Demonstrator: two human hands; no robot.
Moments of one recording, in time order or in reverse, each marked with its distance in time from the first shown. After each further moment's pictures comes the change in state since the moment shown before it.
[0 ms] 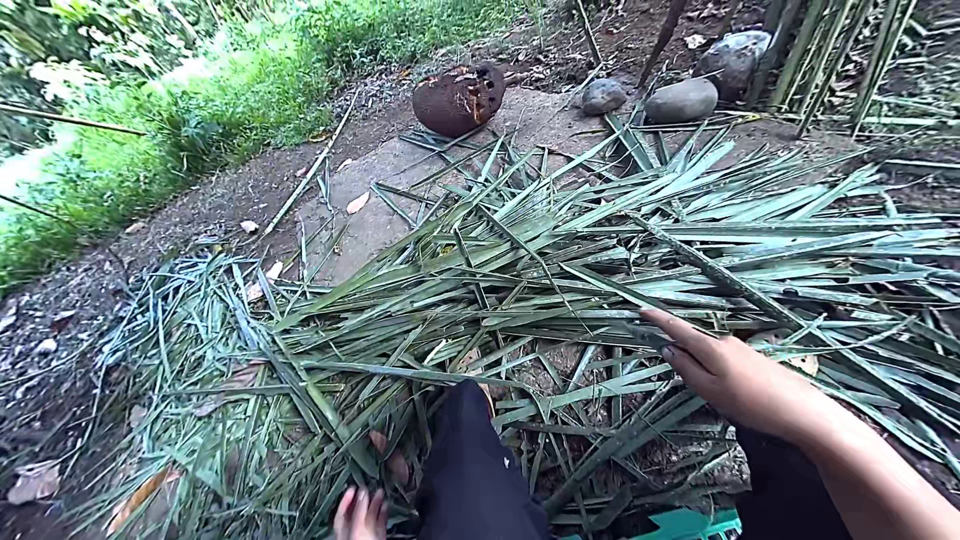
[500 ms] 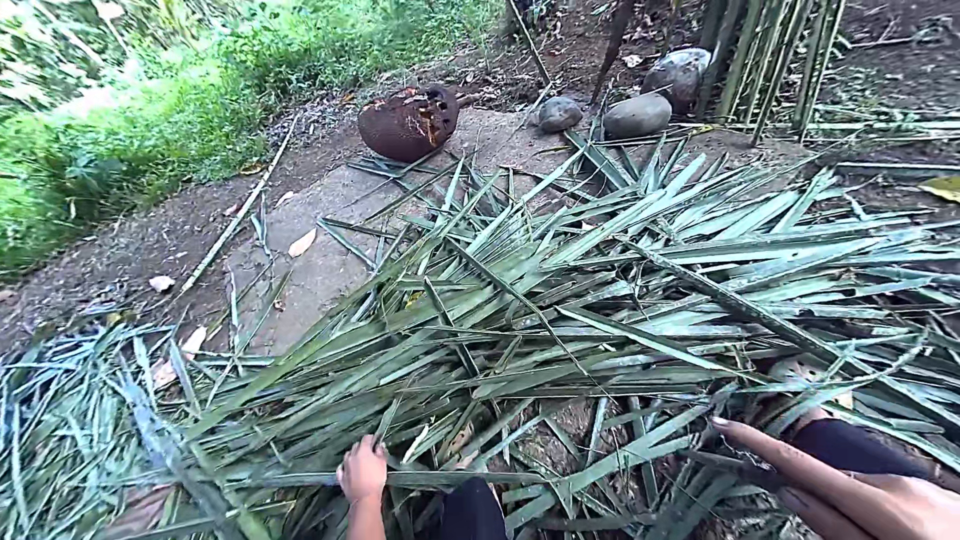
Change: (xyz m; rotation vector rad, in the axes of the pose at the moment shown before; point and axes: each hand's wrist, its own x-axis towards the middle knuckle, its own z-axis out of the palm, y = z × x) left_hand 0.261 -0.027 0.207 1.601 -0.323 0.313; right_hand 0.005 -0.009 -0.009 -0.033 -0.067 -0.069
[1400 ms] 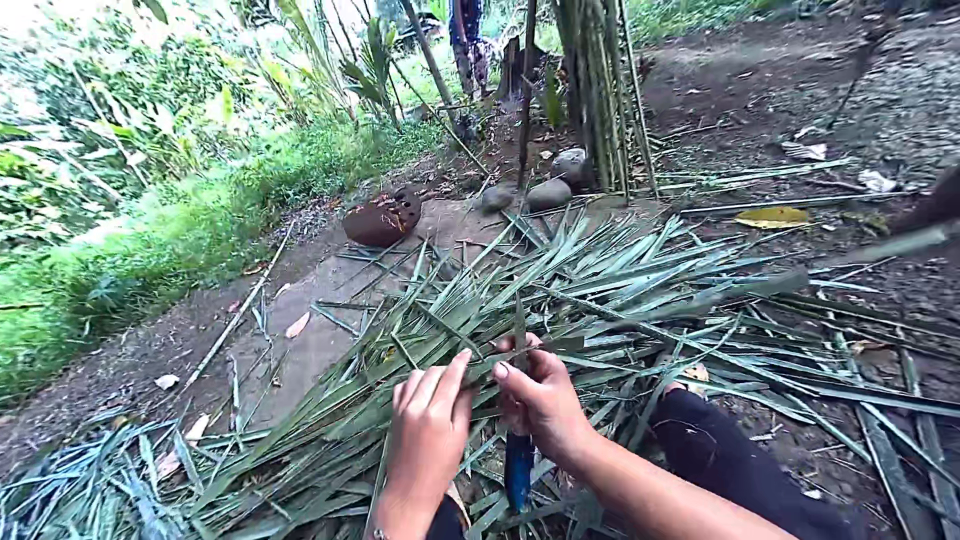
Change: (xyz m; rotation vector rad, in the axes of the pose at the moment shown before) left_hand -0.327 0.206 -0.236 -0.370 0.723 1.289; right_hand 0.015 -0.107 0.000 1.609 0.611 -0.298
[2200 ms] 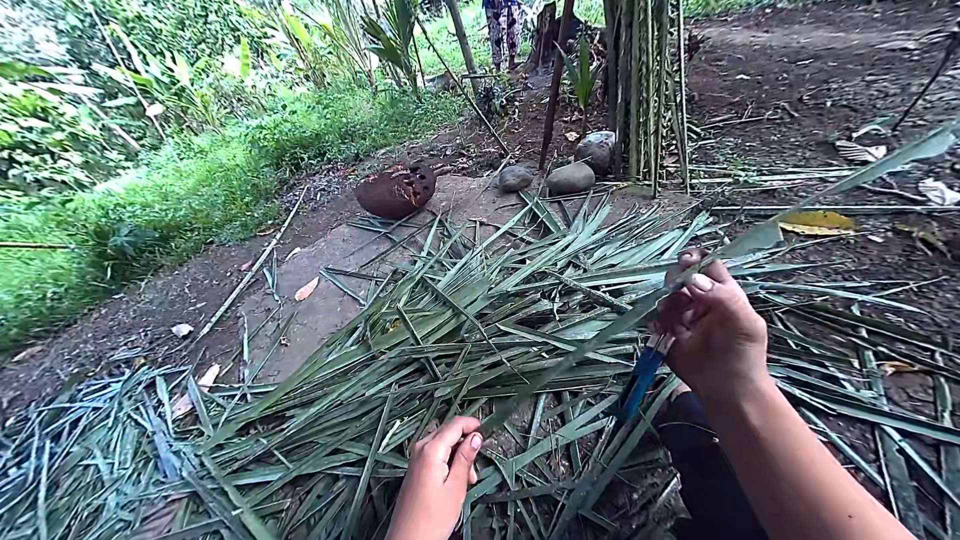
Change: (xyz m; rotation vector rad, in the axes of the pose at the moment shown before) left_hand -0.085 0.005 0.003 -0.671 -0.318 -0.531; right_hand 0.030 -0.076 -0.109 -0.074 0.055 -0.313
